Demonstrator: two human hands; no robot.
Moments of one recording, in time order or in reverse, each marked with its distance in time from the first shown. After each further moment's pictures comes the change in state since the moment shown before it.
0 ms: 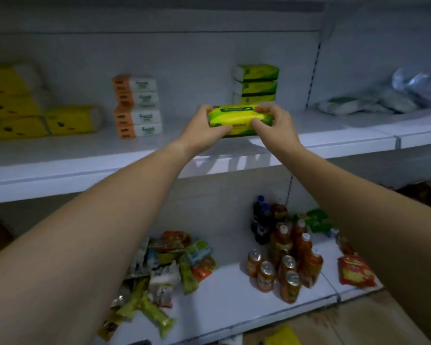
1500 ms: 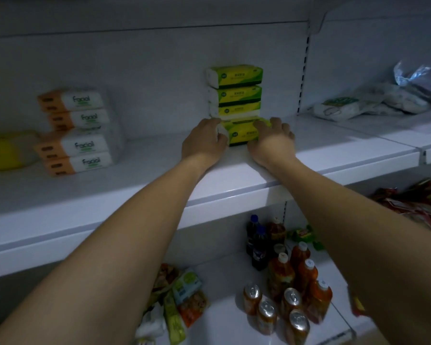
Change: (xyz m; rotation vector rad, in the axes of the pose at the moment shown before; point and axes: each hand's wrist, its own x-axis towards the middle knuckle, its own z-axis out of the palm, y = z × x) left_hand 0.131 -0.039 0.090 0.468 0.030 0.141; right_hand 0.116 0.094 0.015 -0.747 0.024 -0.029
